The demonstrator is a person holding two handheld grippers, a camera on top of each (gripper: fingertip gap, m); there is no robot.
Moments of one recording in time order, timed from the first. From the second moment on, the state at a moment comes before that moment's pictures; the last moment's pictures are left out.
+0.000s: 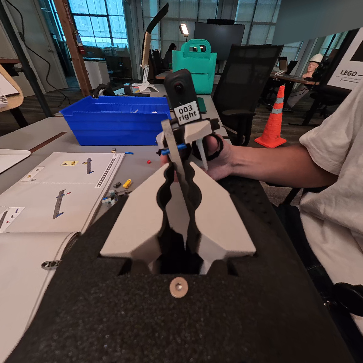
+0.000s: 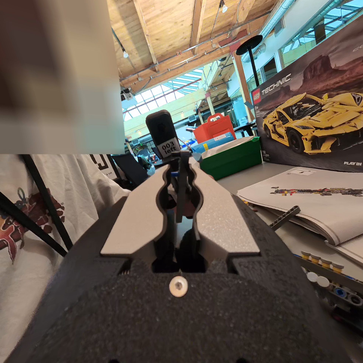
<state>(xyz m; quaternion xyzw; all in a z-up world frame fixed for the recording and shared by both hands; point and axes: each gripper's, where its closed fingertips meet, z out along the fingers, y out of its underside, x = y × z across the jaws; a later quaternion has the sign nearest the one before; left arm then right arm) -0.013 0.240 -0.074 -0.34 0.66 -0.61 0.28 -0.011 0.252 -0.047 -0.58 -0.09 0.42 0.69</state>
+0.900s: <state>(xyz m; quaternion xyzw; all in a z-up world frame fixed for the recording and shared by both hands) -0.008 0.260 -0.082 -0.41 0.62 -0.65 0.17 0.015 0.260 -0.054 -0.57 0.00 0.49 0.66</state>
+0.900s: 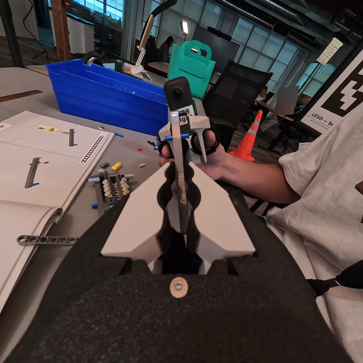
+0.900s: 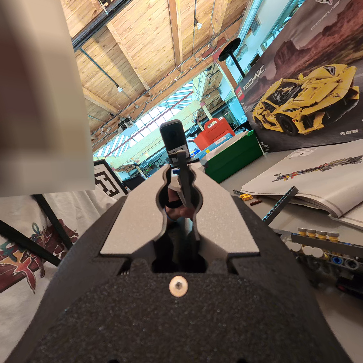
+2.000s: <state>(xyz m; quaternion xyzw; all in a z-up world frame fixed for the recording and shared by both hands) -0.007 0.252 -0.084 -0.41 0.61 -0.67 0.13 0.015 0.264 -0.059 -0.57 0.03 0.51 0.64</state>
